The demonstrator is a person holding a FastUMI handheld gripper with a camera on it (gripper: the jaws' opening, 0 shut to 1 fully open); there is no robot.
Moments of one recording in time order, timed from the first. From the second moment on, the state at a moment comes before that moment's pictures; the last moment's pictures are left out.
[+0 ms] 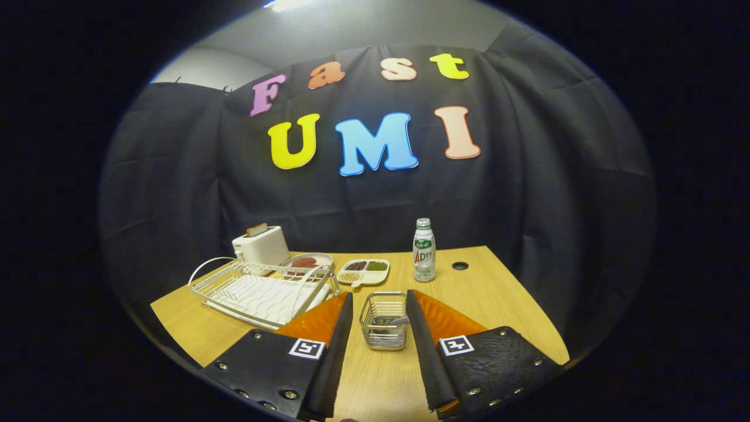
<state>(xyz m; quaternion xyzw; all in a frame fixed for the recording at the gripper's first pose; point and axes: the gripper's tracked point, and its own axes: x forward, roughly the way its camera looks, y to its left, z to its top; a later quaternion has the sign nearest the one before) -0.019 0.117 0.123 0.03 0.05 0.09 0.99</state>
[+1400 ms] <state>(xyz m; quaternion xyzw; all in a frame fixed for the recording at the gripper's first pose) 0.062 0.121 0.068 0.03 0.06 0.08 0.99</state>
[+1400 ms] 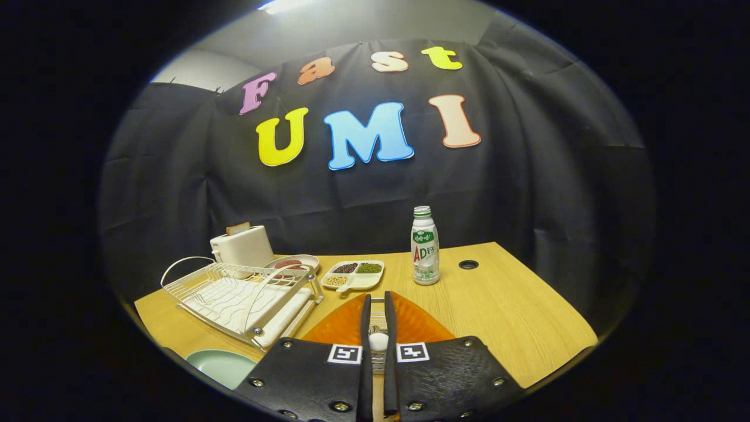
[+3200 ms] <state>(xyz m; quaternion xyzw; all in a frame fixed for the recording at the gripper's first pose) -0.094 0.247 0.141 0.01 0.15 0.18 0.97</state>
